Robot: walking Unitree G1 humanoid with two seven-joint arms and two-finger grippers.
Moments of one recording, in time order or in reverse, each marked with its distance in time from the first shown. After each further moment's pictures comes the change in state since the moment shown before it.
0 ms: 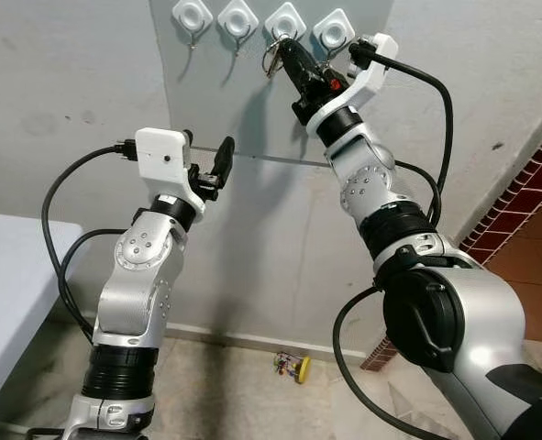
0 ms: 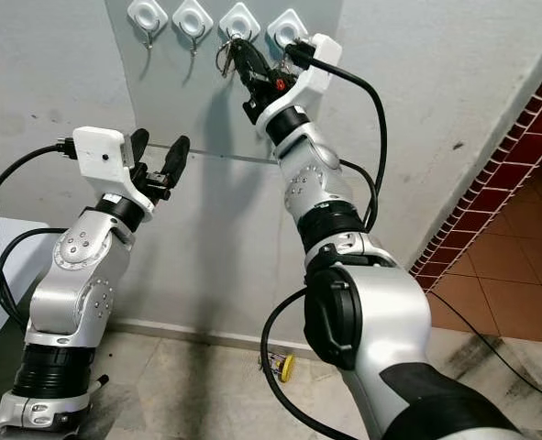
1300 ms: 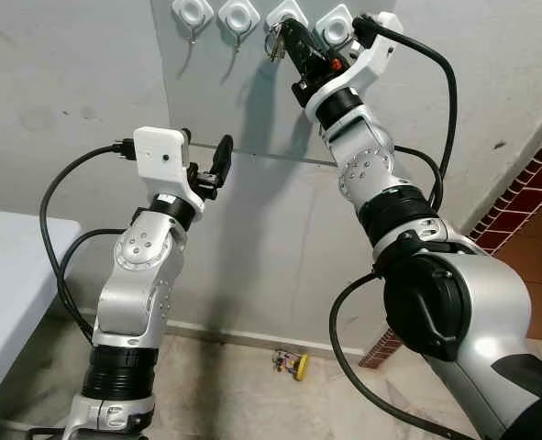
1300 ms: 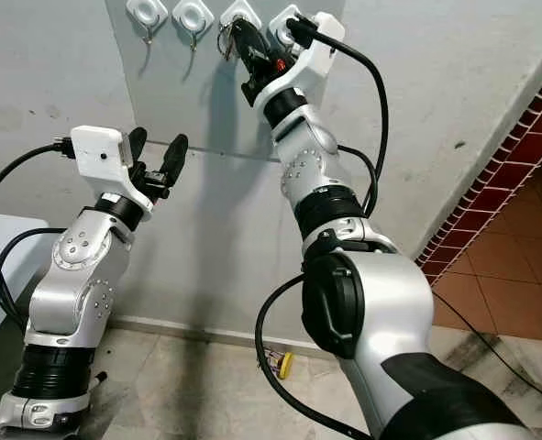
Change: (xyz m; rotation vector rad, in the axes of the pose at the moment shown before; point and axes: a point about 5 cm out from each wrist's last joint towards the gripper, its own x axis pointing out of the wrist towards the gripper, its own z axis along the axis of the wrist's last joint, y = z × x) left arm -0.001 0.001 0.001 0.001 -0.003 0.010; right arm 0.005 -0.003 0.010 -0.008 -0.018 -0.091
